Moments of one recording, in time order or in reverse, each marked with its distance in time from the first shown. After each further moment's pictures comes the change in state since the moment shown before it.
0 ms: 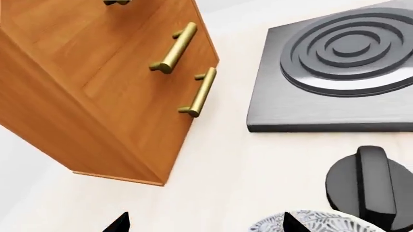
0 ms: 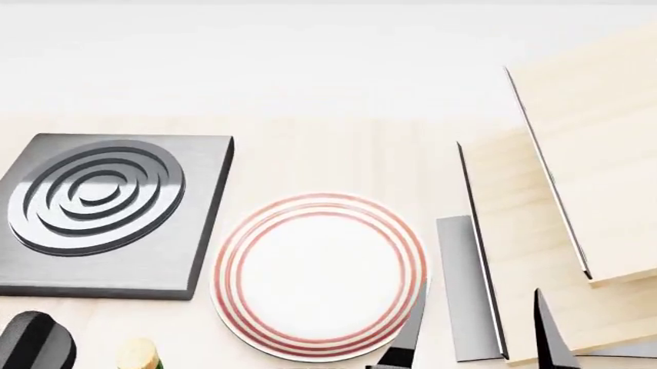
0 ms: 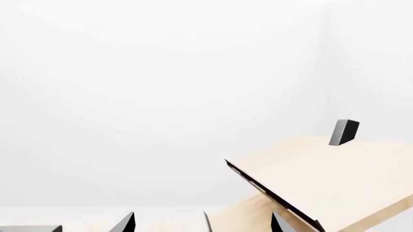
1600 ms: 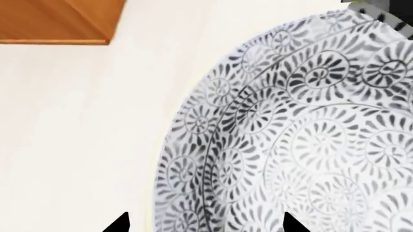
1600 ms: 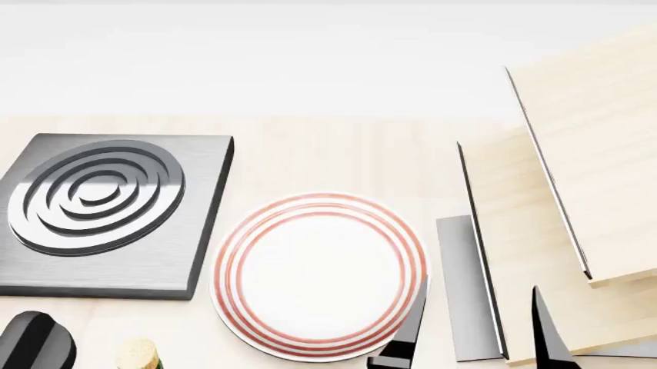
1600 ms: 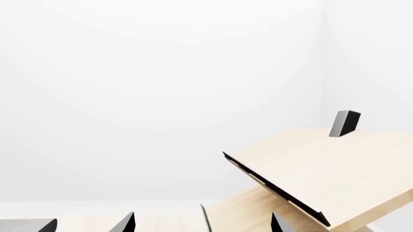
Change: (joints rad) left arm 0.233 -0.075 0.062 -0.293 -0.288 0.053 -0.141; right arm 0.035 0.009 -0.023 0.045 0.017 0.010 0.028
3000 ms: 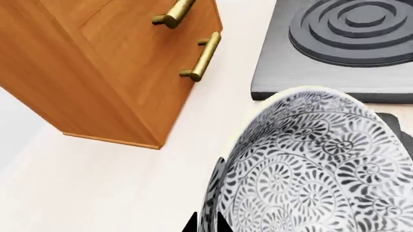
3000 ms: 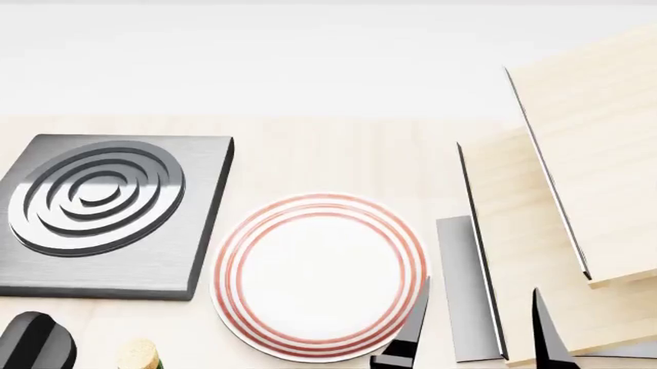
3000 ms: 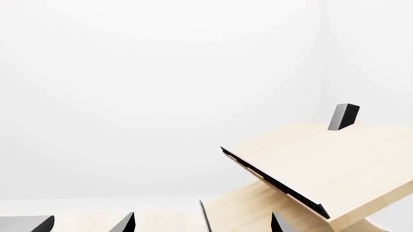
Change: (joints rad) left arm 0.130 -0.024 -0.150 0.222 0.125 0.274 0.064; right arm 0.014 0.010 -0.015 0.037 0.018 -0.016 0.018
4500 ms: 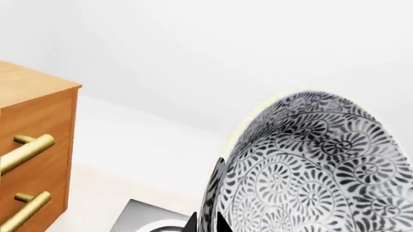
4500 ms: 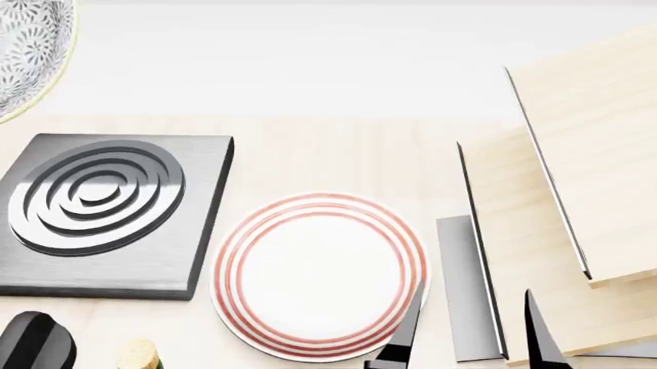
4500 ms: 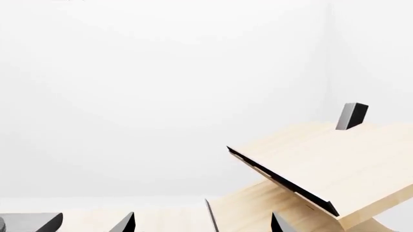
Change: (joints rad) left arm -1.266 0.182 0.636 -0.528 -0.142 0.207 0.013; right arm 0.002 0.017 -0.028 0.013 0.009 -0.025 0.005
